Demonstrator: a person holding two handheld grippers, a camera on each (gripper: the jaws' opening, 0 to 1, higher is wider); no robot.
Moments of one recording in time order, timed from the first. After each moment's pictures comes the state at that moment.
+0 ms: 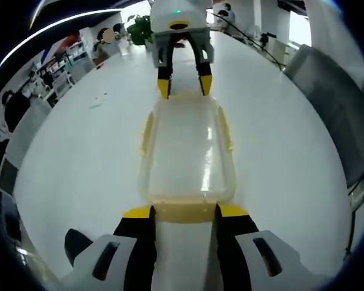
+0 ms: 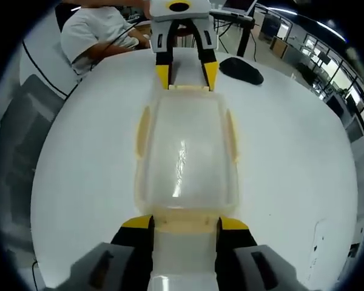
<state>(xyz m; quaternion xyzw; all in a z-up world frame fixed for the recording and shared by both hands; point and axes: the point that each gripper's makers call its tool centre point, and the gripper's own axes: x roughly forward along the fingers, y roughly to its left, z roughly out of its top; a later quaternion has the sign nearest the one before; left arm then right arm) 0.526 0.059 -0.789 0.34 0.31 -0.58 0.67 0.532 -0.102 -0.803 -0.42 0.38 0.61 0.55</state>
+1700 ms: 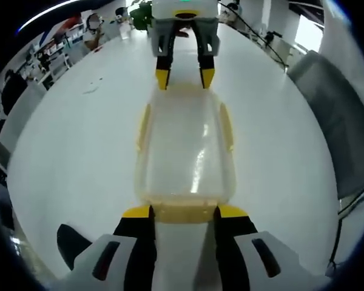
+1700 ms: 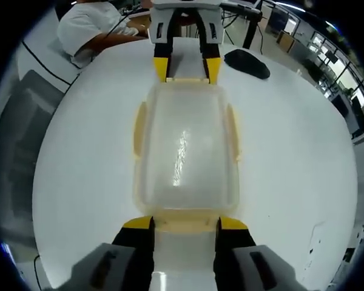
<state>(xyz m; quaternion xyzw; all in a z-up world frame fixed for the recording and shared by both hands) 0.524 0.057 -0.797 0.33 0.37 -0.57 0.65 0.533 -0.104 -0.805 -0.45 0.40 0.60 0.53</state>
